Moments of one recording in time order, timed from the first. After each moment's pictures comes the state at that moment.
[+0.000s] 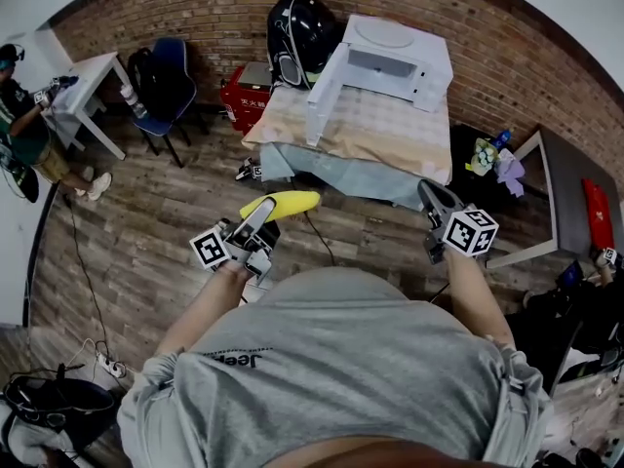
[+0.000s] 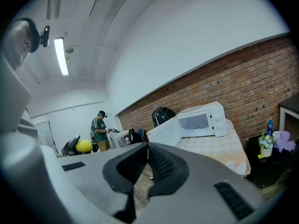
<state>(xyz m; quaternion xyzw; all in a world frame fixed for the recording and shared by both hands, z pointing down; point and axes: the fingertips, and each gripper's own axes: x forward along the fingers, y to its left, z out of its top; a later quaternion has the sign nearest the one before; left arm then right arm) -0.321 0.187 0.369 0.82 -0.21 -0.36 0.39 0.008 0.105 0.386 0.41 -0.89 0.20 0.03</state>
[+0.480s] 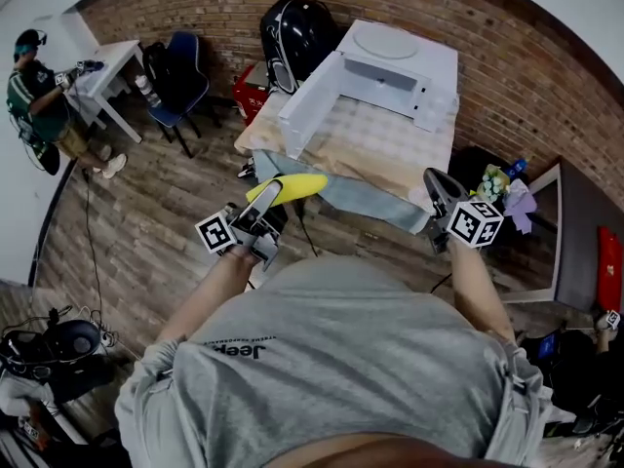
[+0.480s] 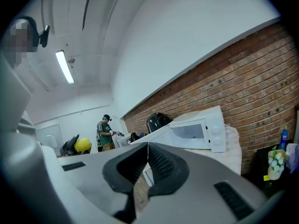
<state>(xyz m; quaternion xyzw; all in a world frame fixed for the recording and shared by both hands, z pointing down) -0.193 0.082 0.338 0.81 -0.26 -0.38 0.35 0.114 -0.041 0.378 0.35 -0.91 0.20 0.01</state>
